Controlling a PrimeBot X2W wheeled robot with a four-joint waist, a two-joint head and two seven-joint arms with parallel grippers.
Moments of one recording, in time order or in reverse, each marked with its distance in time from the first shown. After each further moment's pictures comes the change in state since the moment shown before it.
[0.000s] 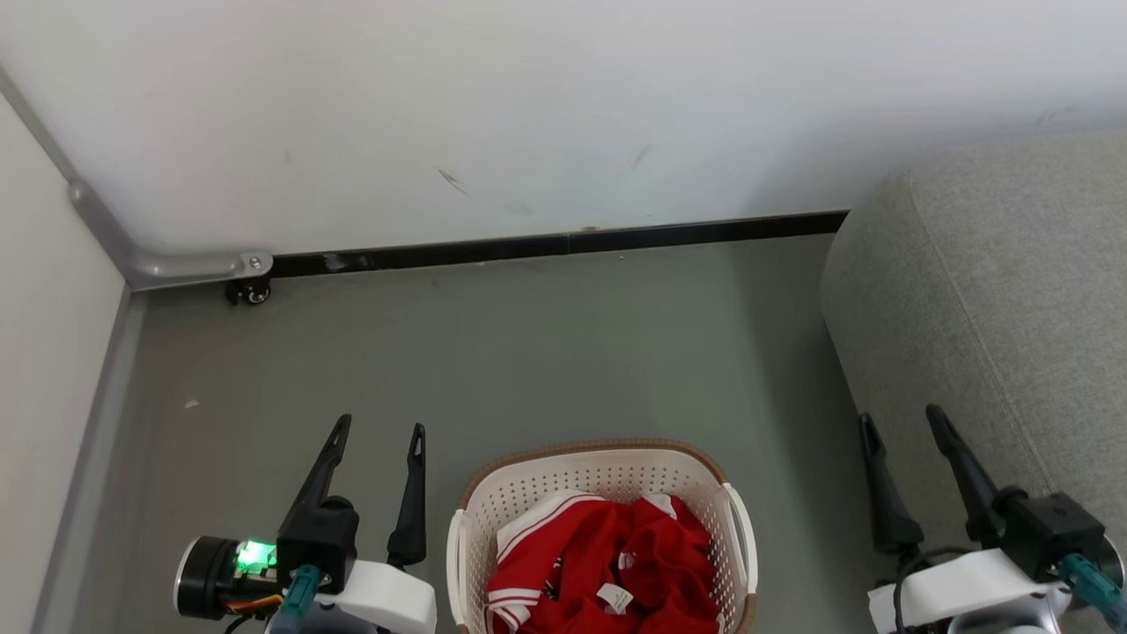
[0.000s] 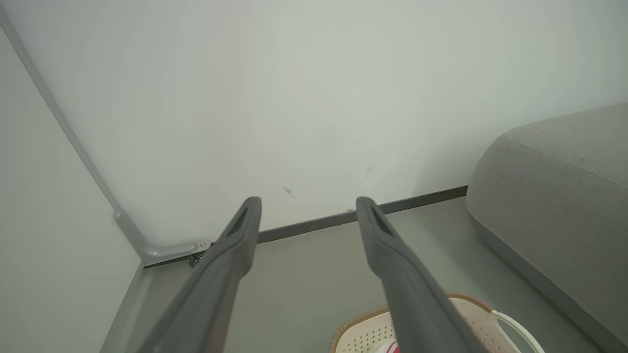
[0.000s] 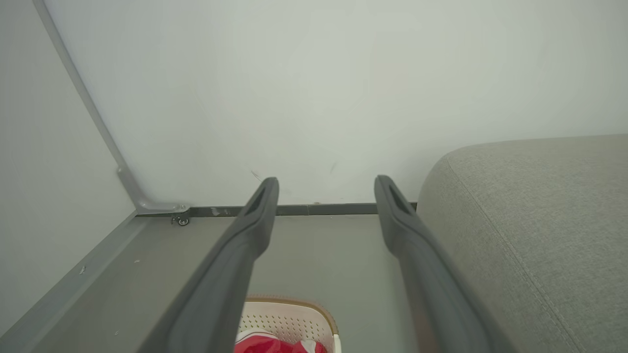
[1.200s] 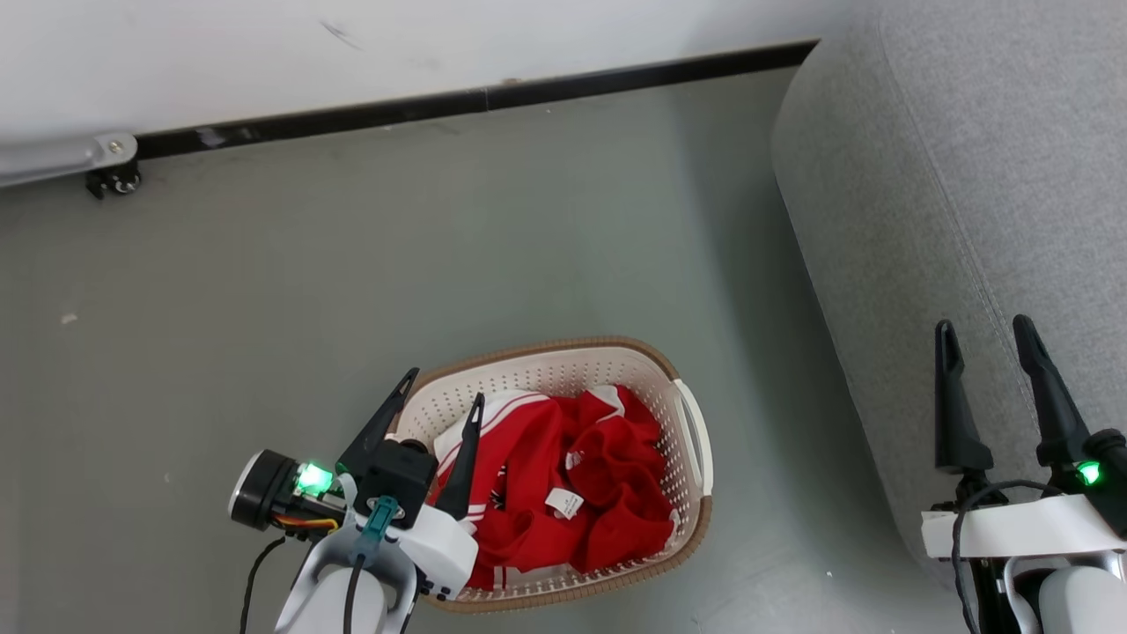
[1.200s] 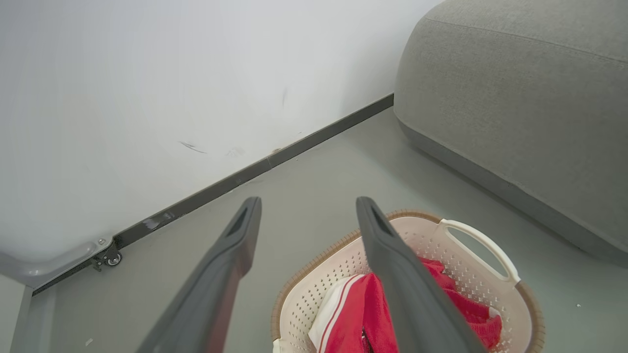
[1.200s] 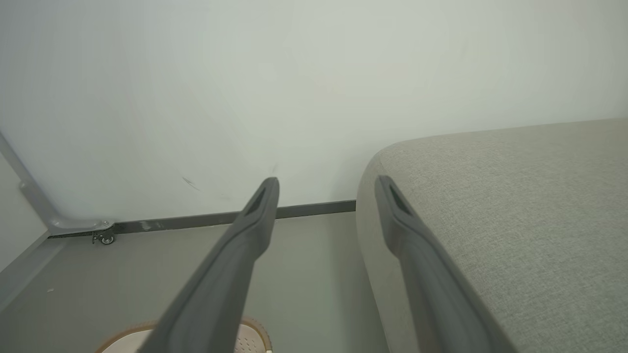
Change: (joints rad) left arm -0.216 0.010 -0.120 0.226 0.102 -0.073 0.000; right arm -0.095 0.001 -0.098 -0.098 -0.004 0.000 -0.050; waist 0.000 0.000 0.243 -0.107
